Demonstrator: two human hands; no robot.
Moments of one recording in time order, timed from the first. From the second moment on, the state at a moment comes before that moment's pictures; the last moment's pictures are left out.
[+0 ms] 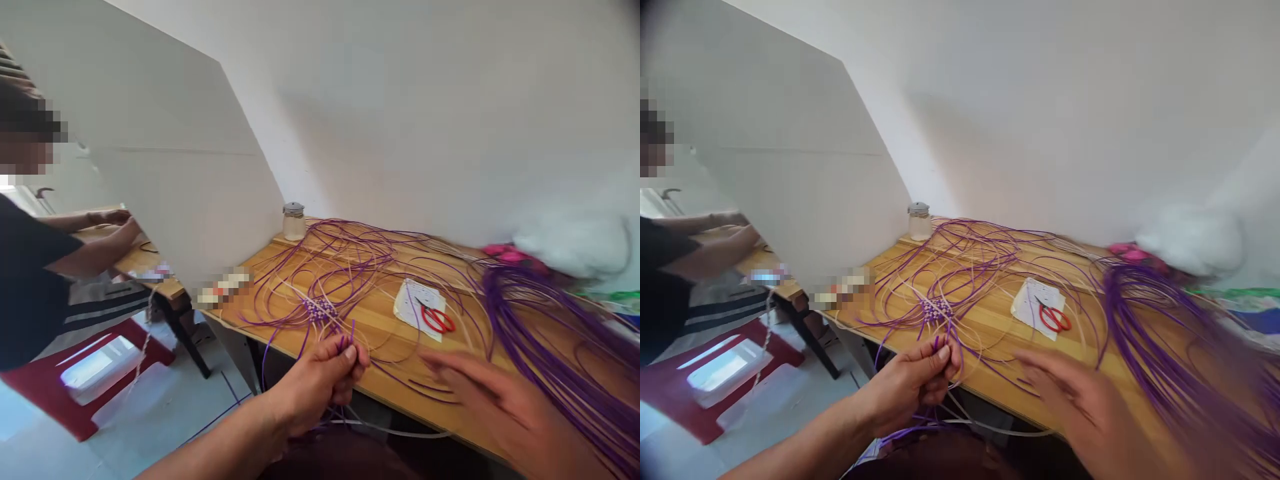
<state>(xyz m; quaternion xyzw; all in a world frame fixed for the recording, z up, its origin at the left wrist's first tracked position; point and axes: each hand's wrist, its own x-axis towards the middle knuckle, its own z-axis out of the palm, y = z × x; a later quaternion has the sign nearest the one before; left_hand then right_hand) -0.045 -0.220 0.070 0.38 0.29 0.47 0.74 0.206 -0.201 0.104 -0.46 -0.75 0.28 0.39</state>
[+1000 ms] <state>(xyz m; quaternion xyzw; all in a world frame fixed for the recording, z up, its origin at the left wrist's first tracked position) -0.011 -0.223 0.055 0.47 0.32 0.50 0.66 0.149 -0.189 0.101 -0.37 -0.76 0.40 0.36</state>
